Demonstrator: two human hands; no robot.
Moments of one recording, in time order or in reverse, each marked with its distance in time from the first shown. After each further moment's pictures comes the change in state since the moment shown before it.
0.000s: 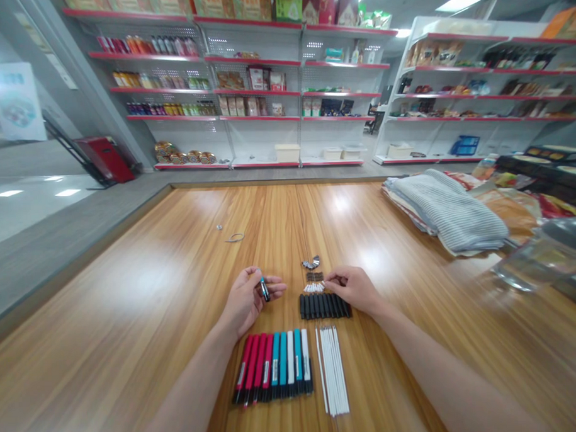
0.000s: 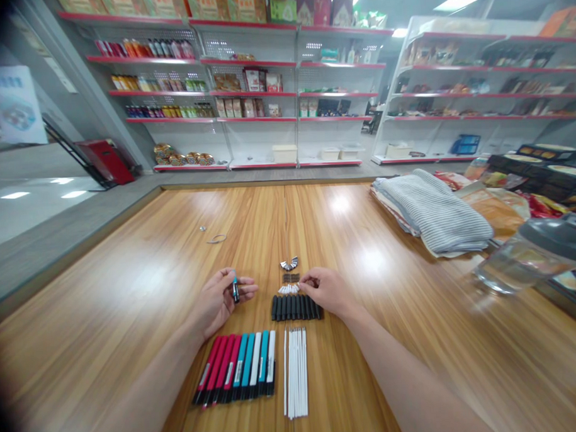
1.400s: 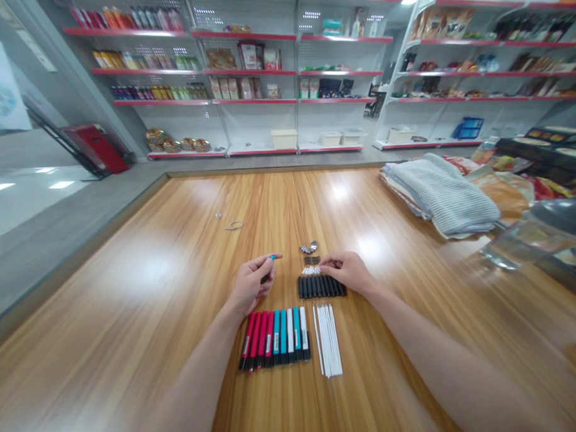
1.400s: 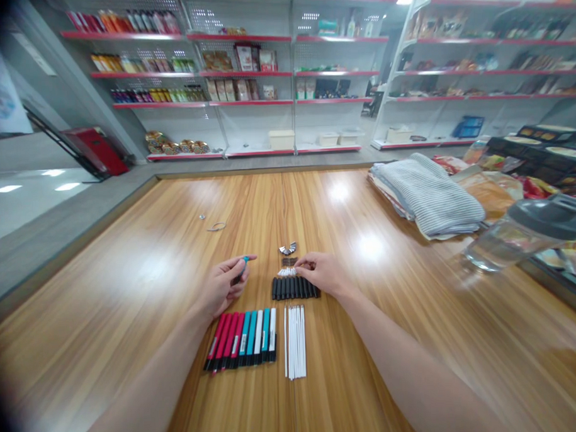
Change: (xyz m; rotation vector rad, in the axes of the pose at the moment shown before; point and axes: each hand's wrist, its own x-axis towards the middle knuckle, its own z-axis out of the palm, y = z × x) left_hand -0.010 0.003 0.006 0.160 -0.198 -0.022; right_hand -0.001 -0.002 0.002 0.084 -0.023 0.053
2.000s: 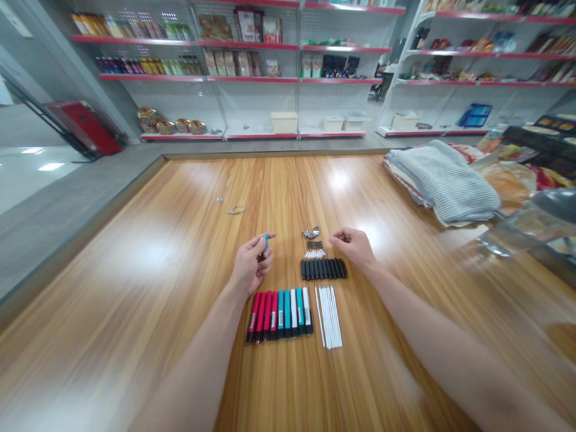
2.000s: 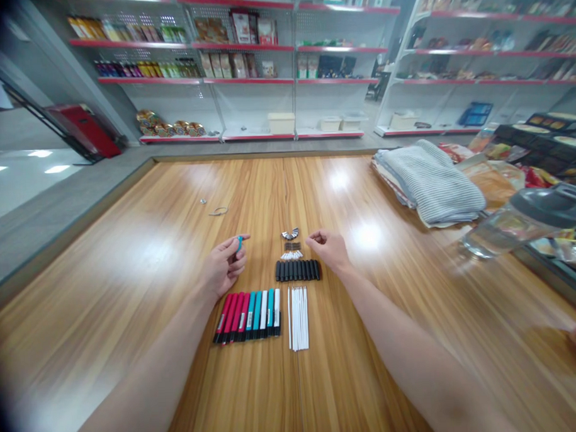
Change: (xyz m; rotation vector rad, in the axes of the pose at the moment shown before) left_hand 0.003 0.004 -0.007 -0.179 0.047 0.039; right_hand 0.013 0.000 -0.007 0.128 0.247 0.150
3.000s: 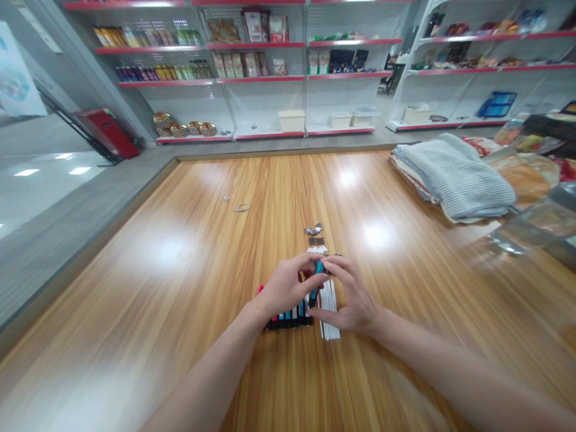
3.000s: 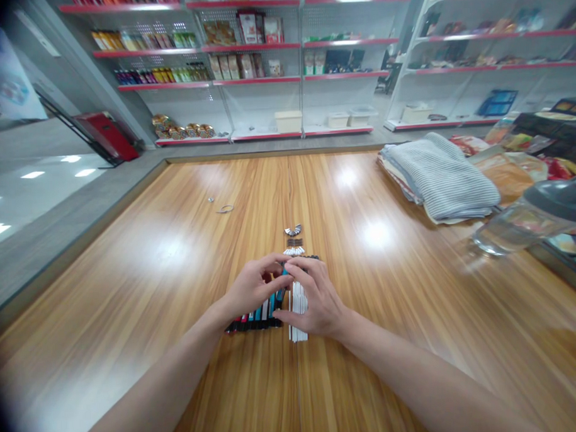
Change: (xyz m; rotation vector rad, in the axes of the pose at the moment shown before) left_hand -0.051 -0.006 0.083 0.849 -0.340 0.237; right_hand -0.111 -0.053 0.005 -0.066 -0.018 -0.752
